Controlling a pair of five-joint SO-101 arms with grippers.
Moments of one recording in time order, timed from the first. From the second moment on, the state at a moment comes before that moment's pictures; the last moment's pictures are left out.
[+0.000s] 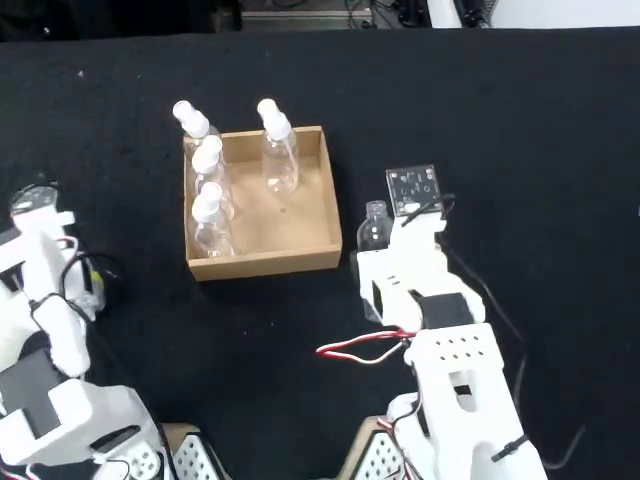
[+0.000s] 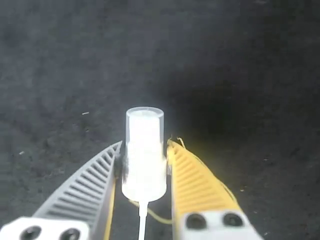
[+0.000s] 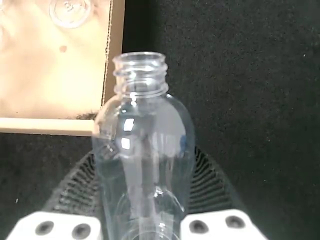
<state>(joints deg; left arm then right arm) -38.7 -5.8 37.3 61.1 -18.1 -7.6 -51.7 69.6 43.6 -0.8</state>
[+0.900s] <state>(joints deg) -35.3 -6.6 37.3 61.1 -30.0 -7.6 -51.7 69.6 43.6 -0.8</state>
